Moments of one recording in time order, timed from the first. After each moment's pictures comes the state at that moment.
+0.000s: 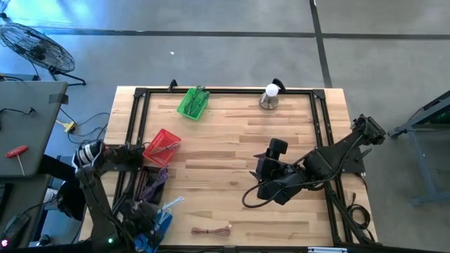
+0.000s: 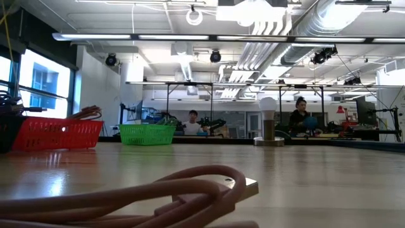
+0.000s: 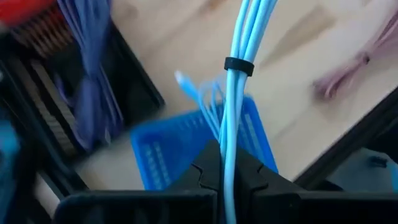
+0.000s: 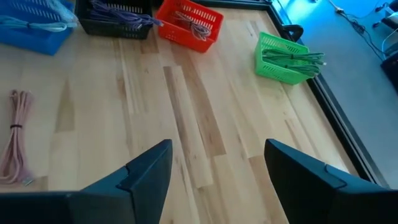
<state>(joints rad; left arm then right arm) -1.16 1.84 1.61 -1.45 -0.39 -2.06 0.56 1.60 1.65 -1.08 0.73 0.54</state>
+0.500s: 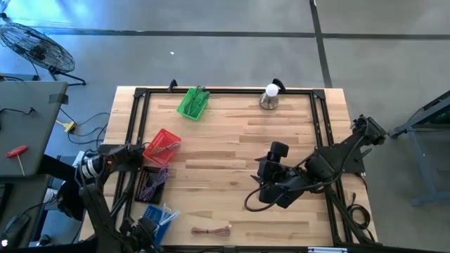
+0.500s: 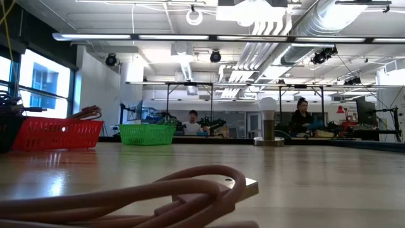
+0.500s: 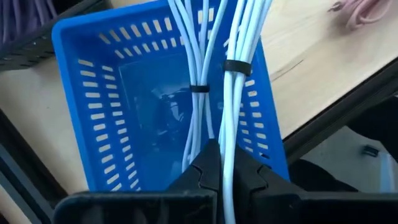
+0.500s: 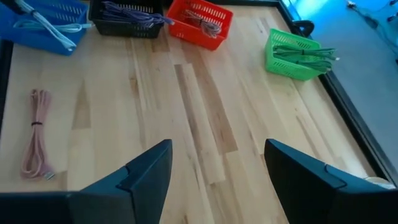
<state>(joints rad) -1.22 1.99 1.61 -1.24 -0.29 -2.20 0.59 1.60 1.65 -1.08 0.71 0.58</state>
